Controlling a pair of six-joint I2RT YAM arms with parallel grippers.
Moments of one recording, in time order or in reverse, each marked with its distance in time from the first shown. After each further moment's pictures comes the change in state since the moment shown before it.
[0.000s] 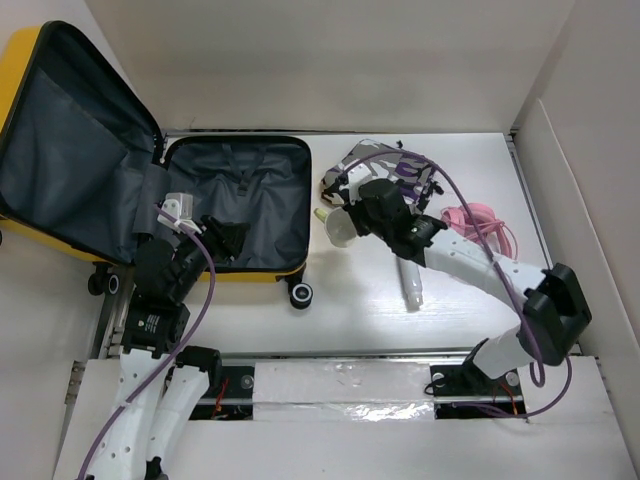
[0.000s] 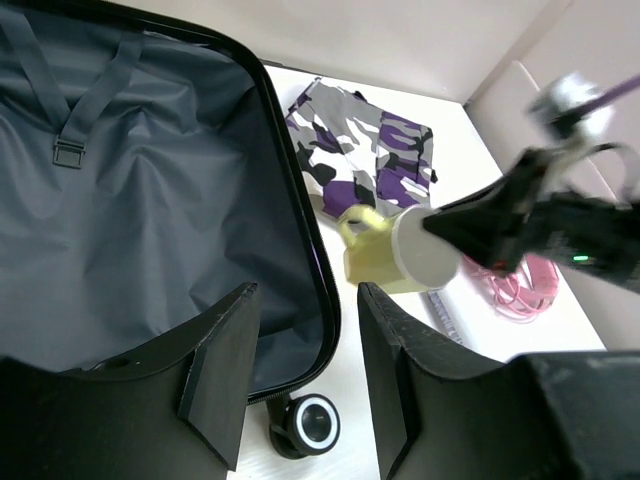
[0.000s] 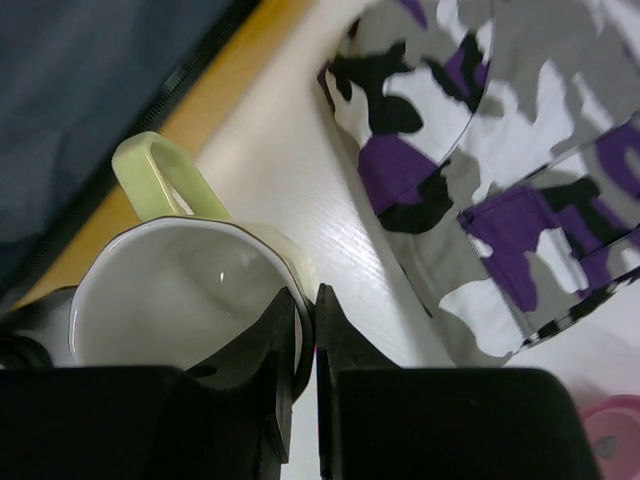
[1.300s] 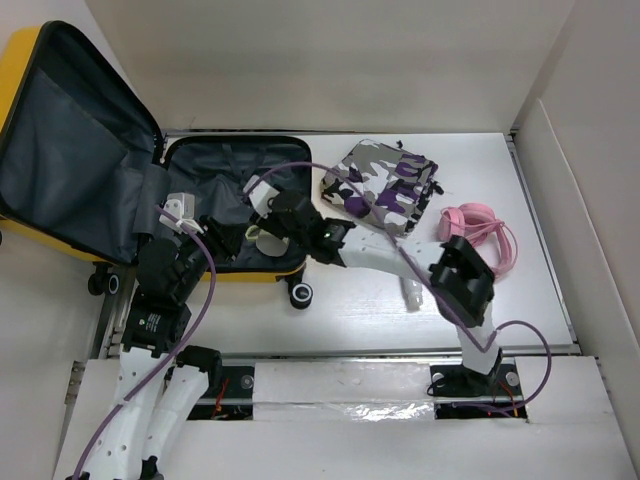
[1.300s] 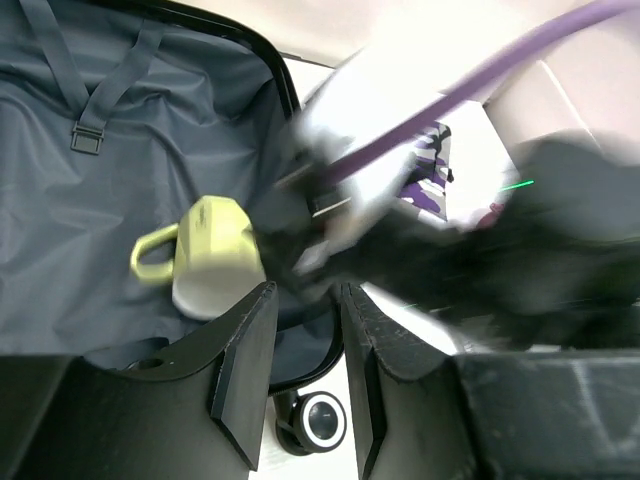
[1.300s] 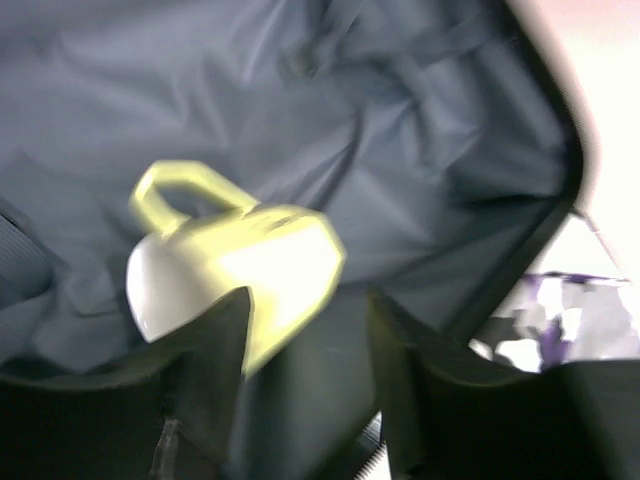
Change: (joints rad) left arm -0.039 0.005 0.000 -0.022 -0.075 -0.001; right arm 0.262 0.517 0.475 0.178 0.142 -0.330
